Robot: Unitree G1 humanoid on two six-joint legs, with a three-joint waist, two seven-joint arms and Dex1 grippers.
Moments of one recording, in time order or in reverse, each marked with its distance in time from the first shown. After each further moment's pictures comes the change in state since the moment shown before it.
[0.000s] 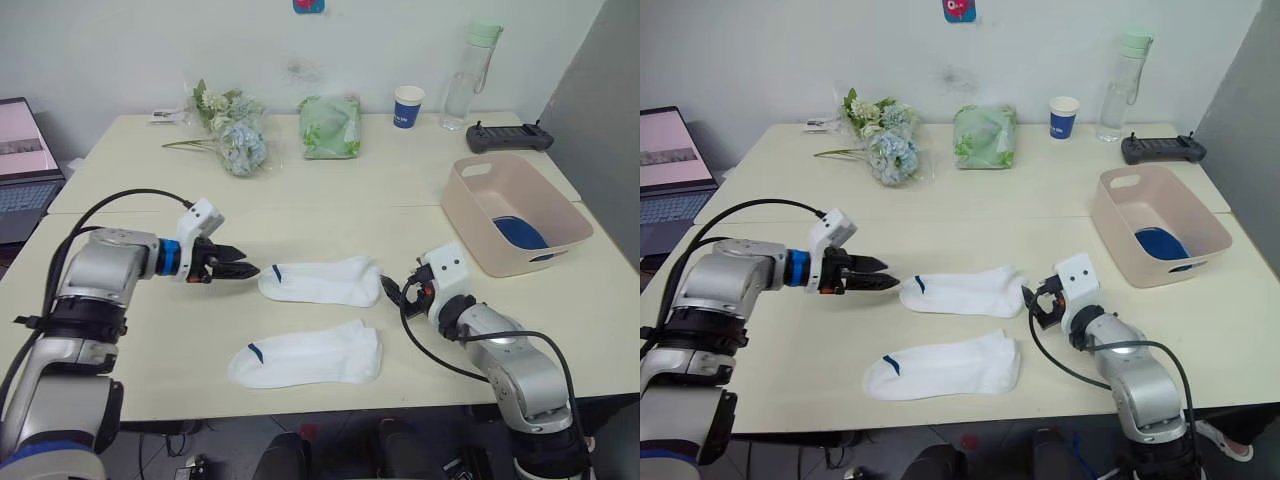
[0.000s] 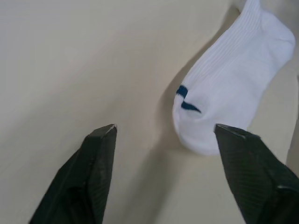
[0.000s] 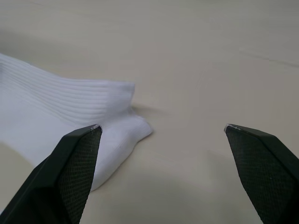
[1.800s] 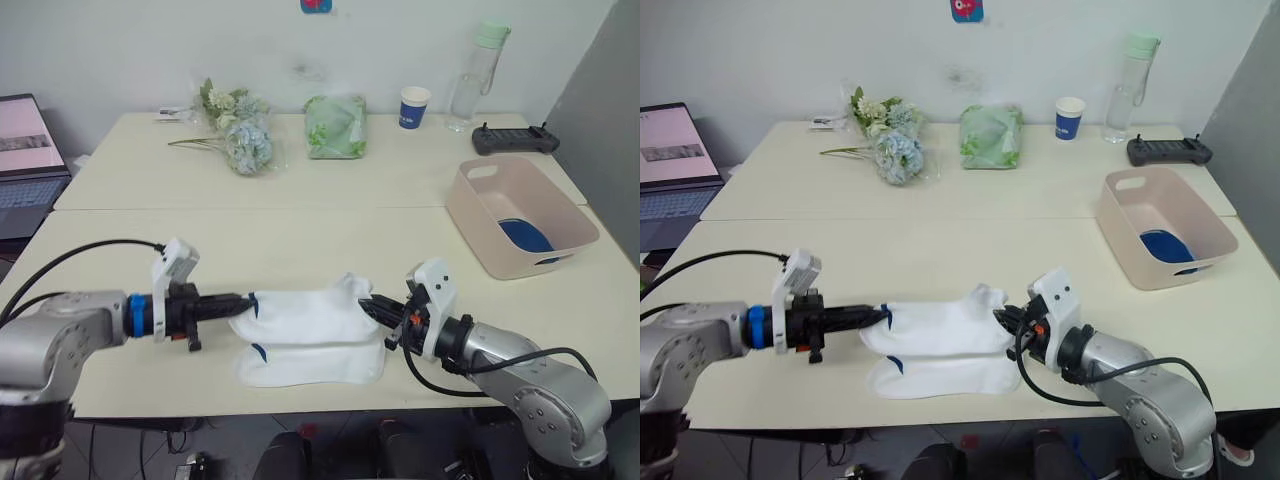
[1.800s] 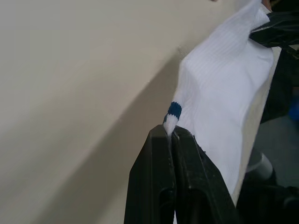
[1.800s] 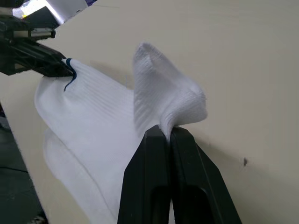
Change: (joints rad) left arm 0.626 0.057 0.367 -0.763 -0.433 0.316 0.165; right arm 0.124 0.004 -0.053 -0.377 0.415 0.380 0.052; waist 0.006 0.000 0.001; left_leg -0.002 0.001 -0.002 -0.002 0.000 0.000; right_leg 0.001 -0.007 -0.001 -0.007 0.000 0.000
